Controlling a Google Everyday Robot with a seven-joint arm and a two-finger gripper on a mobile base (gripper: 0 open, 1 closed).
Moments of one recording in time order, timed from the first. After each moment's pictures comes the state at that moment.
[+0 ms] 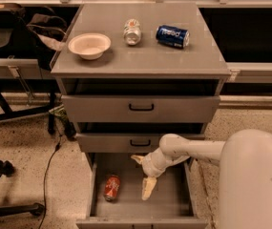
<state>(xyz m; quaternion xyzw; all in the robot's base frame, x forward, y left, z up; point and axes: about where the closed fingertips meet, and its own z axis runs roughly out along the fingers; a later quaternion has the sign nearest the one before) 0.552 -0.015 0.362 -0.76 0.57 0.20 0.23</state>
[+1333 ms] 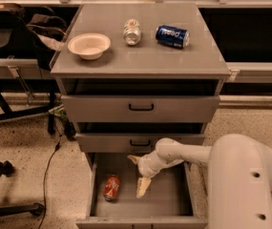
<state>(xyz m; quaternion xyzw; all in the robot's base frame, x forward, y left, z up) 0.580 0.006 0.319 -0.76 0.56 0.20 0.26</state>
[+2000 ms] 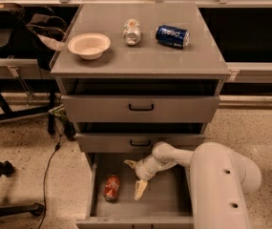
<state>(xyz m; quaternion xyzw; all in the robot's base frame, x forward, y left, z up) 0.594 0.018 0.248 -0.77 0.54 0.23 0.26</state>
